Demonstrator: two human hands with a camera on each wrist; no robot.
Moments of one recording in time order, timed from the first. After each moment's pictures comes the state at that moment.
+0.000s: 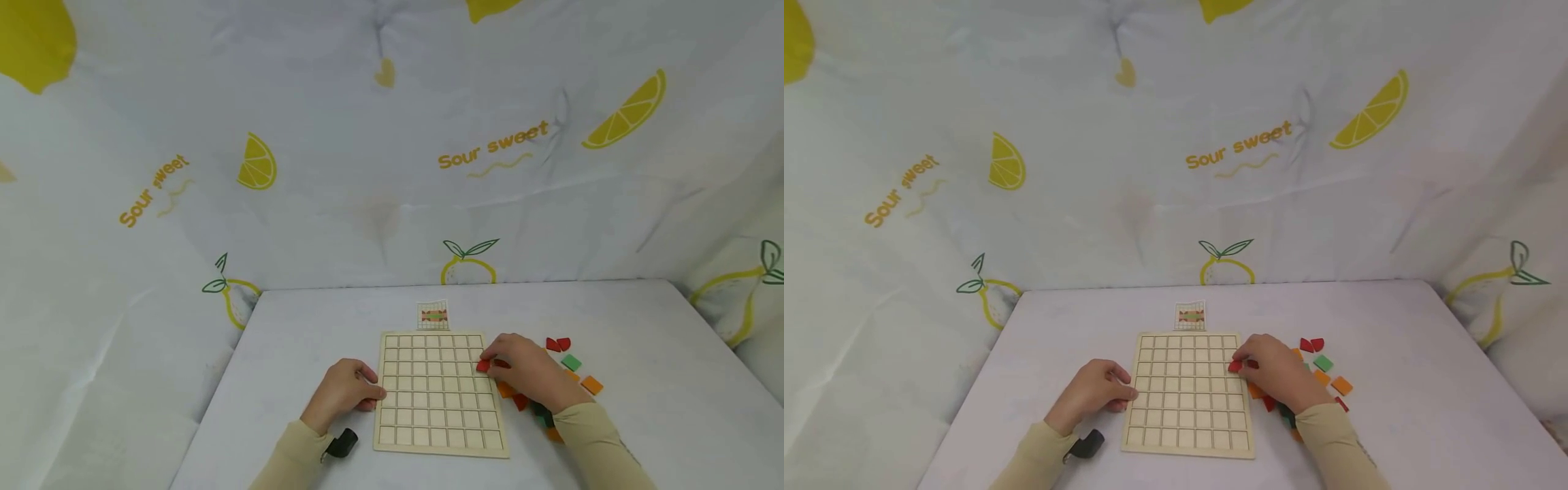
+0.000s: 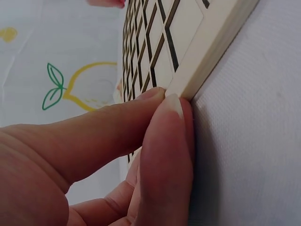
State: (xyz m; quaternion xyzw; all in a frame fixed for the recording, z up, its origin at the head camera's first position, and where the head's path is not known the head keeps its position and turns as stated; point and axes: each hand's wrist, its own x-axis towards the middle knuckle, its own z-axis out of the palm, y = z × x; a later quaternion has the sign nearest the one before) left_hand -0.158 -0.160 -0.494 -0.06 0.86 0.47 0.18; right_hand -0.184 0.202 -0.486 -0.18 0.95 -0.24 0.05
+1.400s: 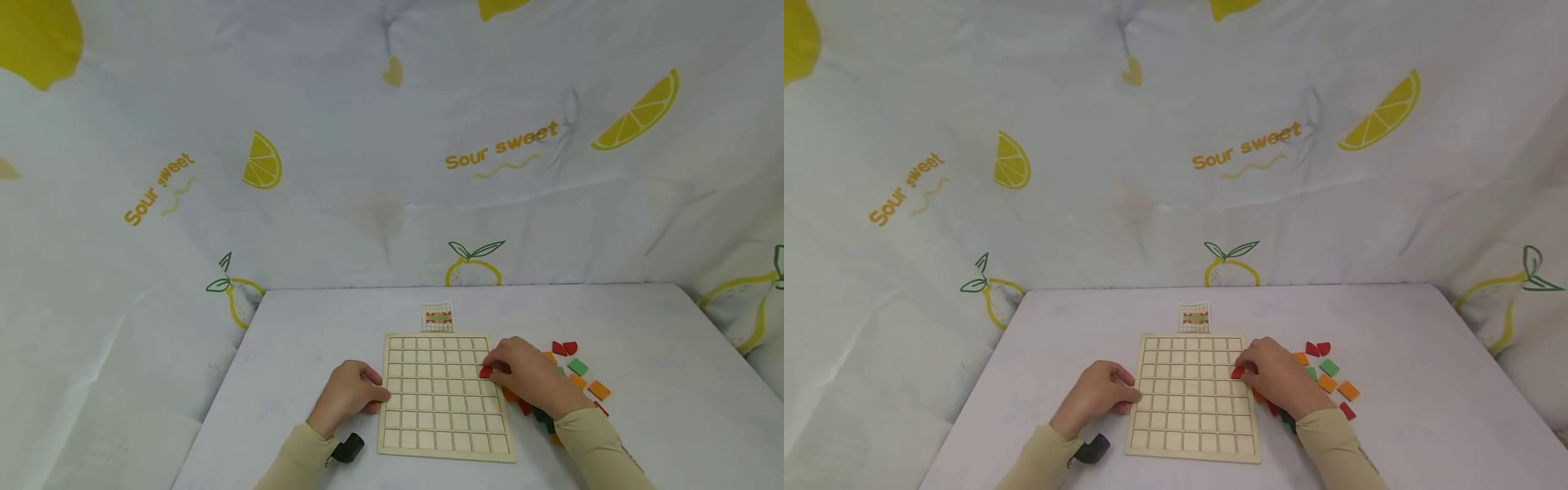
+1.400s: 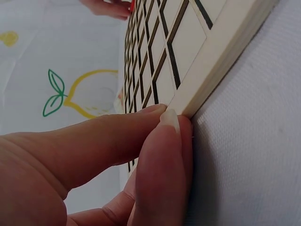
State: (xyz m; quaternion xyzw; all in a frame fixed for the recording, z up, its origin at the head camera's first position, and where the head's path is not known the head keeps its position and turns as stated) left_hand -0.155 -0.155 -0.493 -0.07 0.86 0.48 0.16; right_hand -0.185 0.193 -0.485 -0.18 0.95 -0.23 0.06
